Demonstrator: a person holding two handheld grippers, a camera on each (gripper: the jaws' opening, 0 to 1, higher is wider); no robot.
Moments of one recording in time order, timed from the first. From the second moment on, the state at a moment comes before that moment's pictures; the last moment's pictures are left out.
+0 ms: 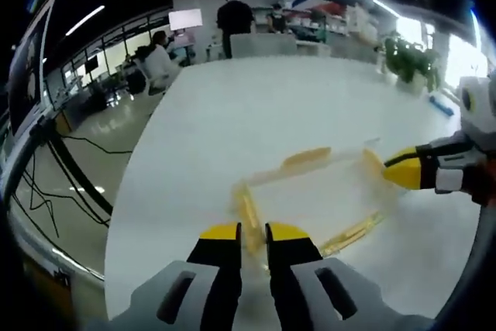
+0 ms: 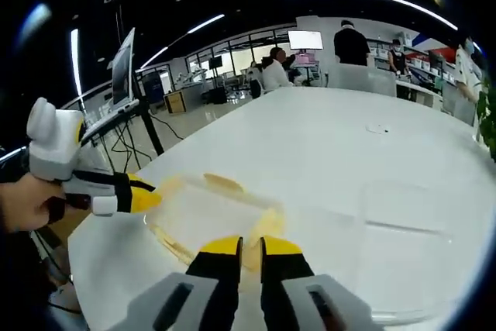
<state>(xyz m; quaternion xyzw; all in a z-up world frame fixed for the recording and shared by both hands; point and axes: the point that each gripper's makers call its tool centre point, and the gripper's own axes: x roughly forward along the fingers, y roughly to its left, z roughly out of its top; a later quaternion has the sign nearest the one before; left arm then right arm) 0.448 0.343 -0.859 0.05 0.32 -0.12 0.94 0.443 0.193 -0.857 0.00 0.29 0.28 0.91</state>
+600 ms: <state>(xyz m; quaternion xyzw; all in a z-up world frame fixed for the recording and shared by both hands) 0.450 0.339 -0.859 0.08 0.32 -0.13 0.94 0.448 0.192 -0.855 0.01 0.29 0.28 0.91</state>
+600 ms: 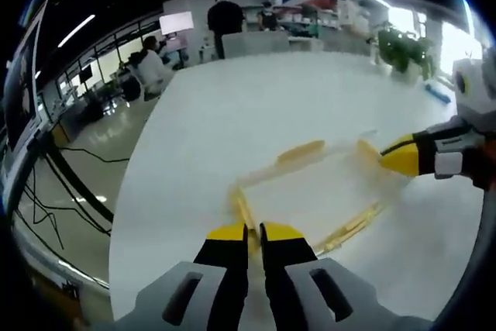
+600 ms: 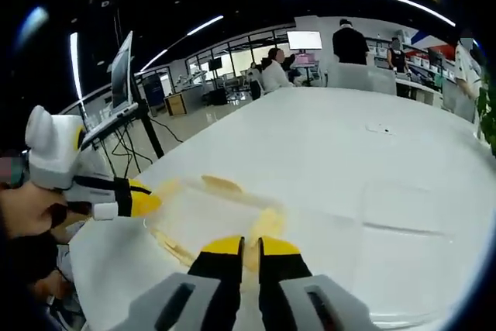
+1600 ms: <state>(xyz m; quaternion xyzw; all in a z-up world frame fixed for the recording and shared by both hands) 0.440 0.334 -0.813 0.10 0.30 -0.12 0.94 0.441 0.189 -0.806 0.02 0.26 0.29 0.92</state>
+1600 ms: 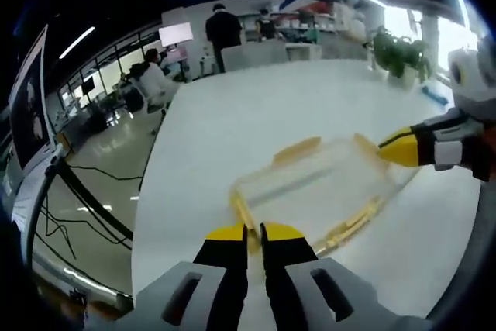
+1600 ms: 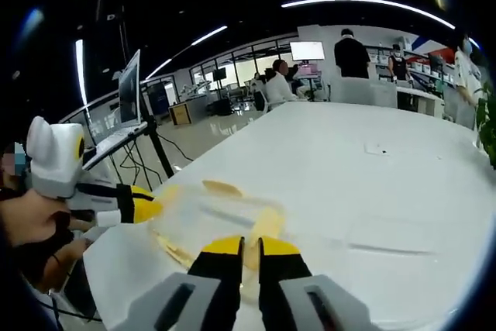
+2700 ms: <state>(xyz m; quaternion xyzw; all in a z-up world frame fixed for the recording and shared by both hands) 0.442 0.264 -0.786 0.11 0.28 -0.17 0.94 0.441 0.119 -0.783 0.05 0.25 0.24 0.94</state>
